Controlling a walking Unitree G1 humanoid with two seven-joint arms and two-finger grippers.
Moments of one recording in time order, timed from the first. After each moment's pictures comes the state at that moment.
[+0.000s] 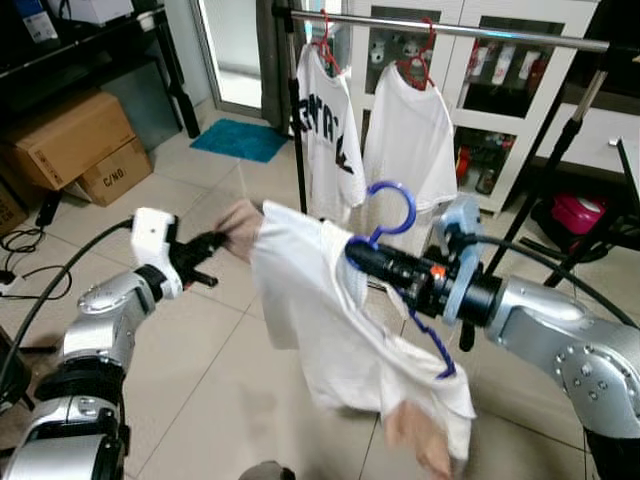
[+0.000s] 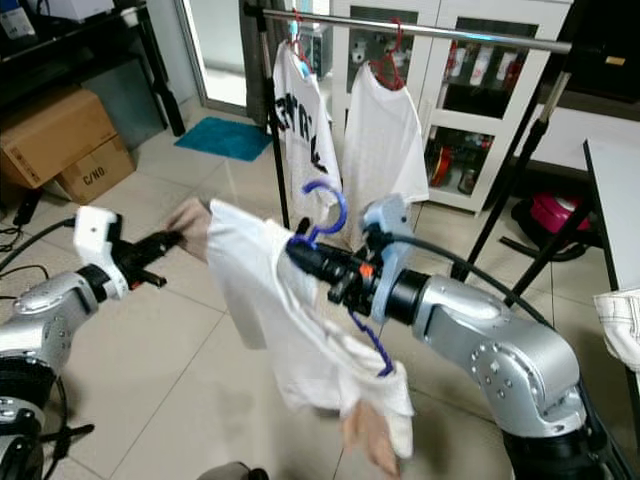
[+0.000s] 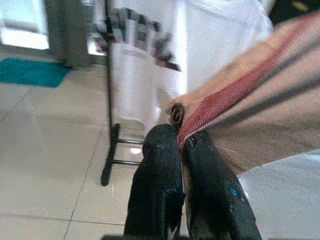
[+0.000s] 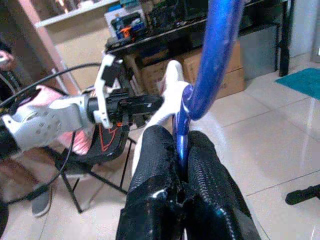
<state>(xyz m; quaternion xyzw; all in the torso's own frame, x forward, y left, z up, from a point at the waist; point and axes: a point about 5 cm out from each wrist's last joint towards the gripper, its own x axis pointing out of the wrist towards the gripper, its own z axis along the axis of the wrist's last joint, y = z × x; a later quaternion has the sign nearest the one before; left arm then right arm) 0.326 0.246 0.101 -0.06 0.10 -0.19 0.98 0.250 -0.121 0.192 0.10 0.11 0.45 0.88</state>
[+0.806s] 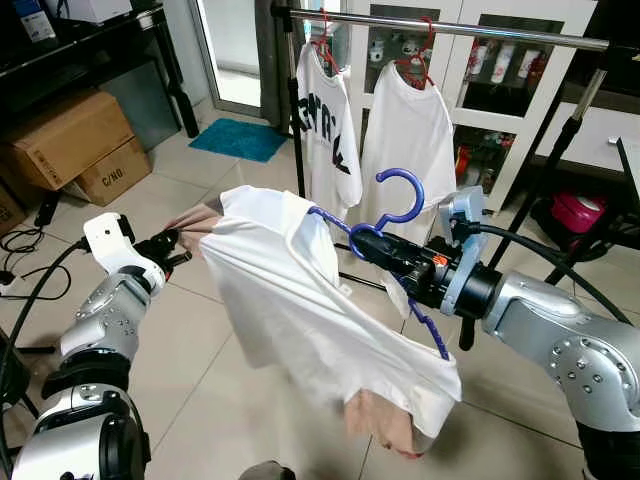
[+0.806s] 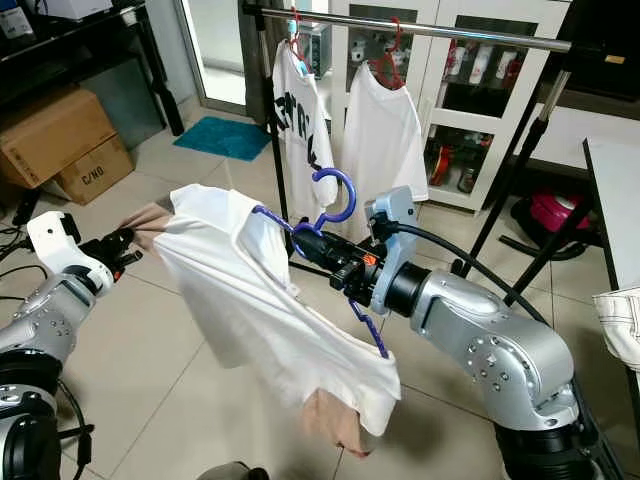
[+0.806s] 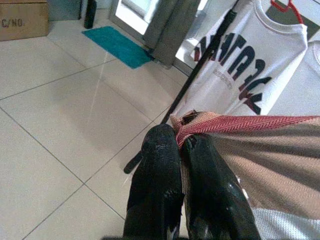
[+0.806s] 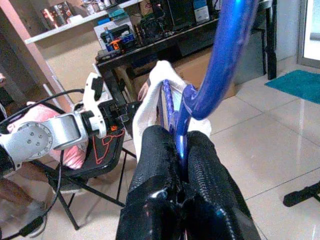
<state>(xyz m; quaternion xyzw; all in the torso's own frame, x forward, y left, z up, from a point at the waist) 0.331 0.270 0.091 -0.22 0.11 0.05 0.97 0.256 -0.122 0.191 0.12 0.11 0.43 0.89</state>
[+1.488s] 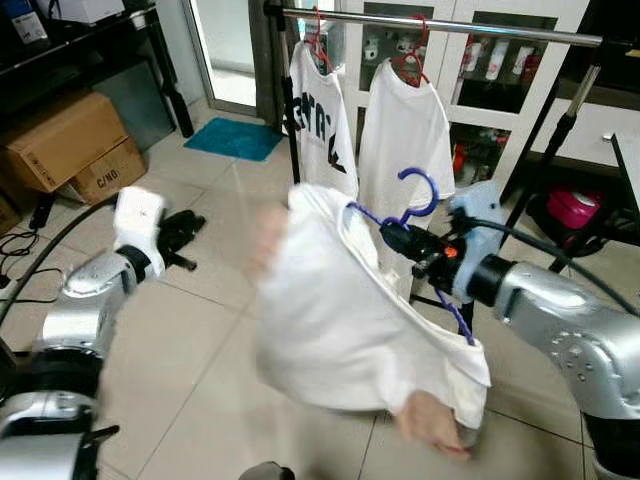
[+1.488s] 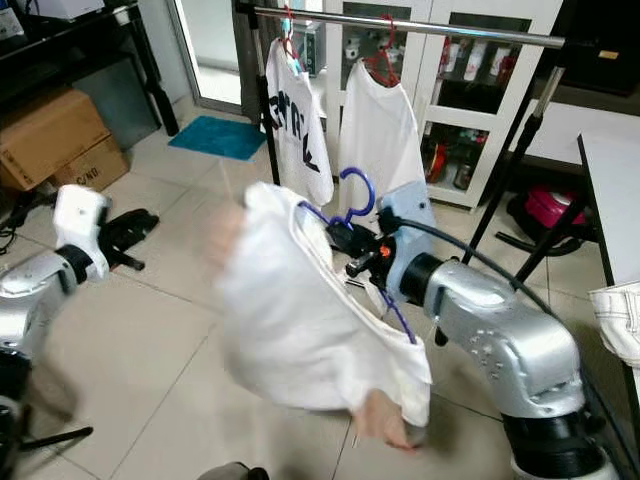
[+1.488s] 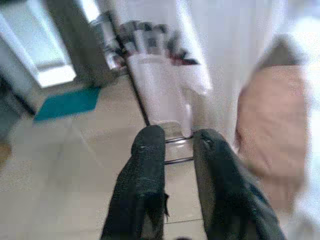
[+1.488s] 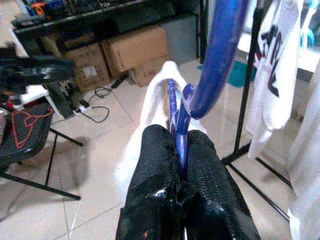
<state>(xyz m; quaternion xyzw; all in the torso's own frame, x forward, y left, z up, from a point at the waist) 0.331 0.248 0.136 0.15 0.08 -0.23 0.96 0.275 -0.141 0.181 0.02 0.13 0.33 0.94</state>
